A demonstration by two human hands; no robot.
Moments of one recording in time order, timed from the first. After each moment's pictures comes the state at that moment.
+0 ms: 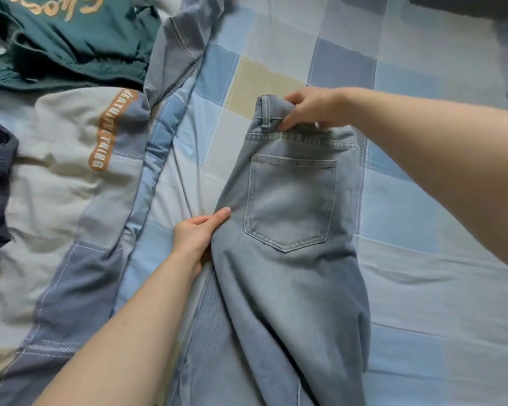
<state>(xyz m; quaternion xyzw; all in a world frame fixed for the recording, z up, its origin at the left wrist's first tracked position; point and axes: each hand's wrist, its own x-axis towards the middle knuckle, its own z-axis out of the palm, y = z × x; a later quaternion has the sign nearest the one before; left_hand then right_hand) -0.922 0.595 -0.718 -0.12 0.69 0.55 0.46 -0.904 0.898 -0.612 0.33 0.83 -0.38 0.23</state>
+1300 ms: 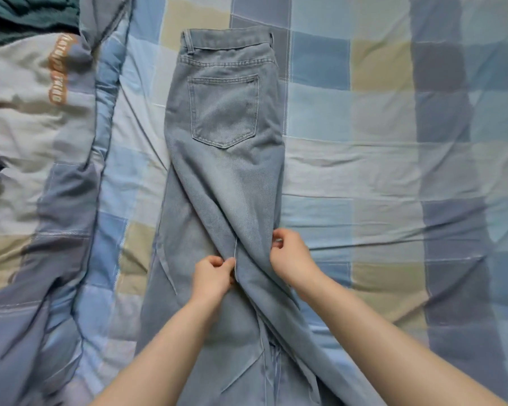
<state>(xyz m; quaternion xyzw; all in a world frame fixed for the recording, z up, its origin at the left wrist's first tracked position) -0.684 0.461 -0.660 -0.07 0.77 0.36 0.52 -0.584 0.569 -0.622 0.59 0.62 -0.51 0.08</state>
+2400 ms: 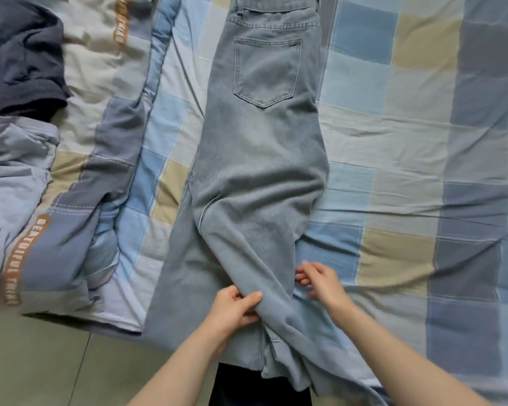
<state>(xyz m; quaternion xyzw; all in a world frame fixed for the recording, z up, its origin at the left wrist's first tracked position) -0.587 0.322 -0.630 -0.15 0.66 0.40 0.62 -0.457 0.477 -0.645 0.63 0.47 -0.62 0.09</state>
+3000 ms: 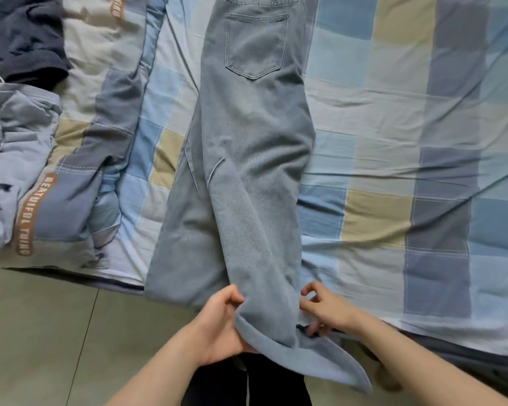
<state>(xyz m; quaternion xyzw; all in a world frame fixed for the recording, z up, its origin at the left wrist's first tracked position) -0.542 0.255 -0.565 -0.26 0.38 0.41 0.79 -0.356 0.413 -0.612 0.50 0.51 -0.59 0.36</state>
